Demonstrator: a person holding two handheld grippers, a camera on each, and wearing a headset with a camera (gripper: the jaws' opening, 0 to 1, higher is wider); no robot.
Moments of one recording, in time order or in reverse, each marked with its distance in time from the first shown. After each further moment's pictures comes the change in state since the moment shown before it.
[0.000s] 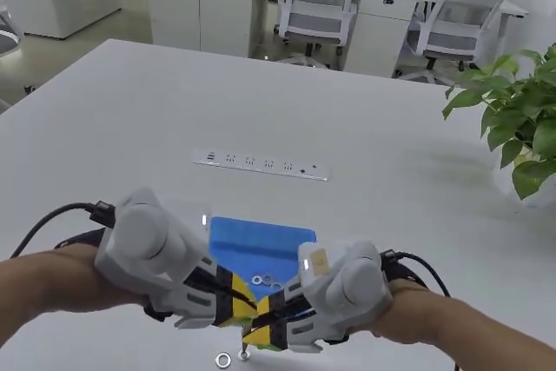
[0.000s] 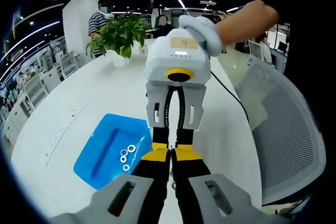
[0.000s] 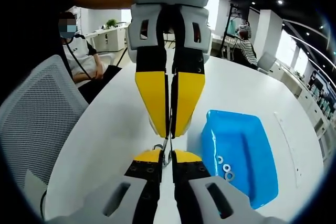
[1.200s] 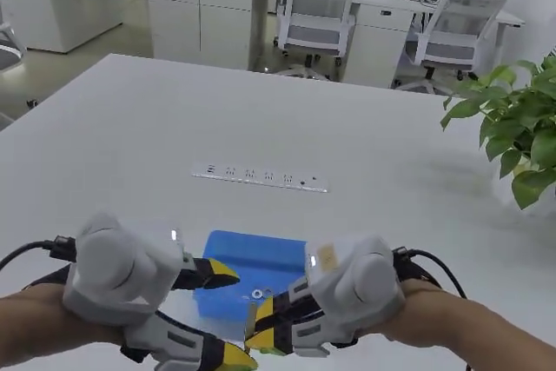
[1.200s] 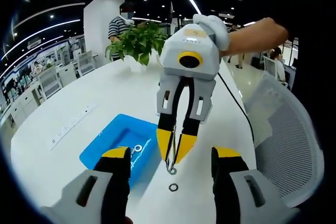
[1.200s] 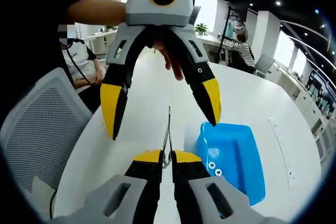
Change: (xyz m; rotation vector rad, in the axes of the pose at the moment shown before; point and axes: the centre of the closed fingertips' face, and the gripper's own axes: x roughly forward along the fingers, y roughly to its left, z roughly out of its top) left arm -0.021 0.001 0.005 -0.109 -0.100 0.126; right arm -0.023 -0.003 0.027 0.004 -0.018 -0.011
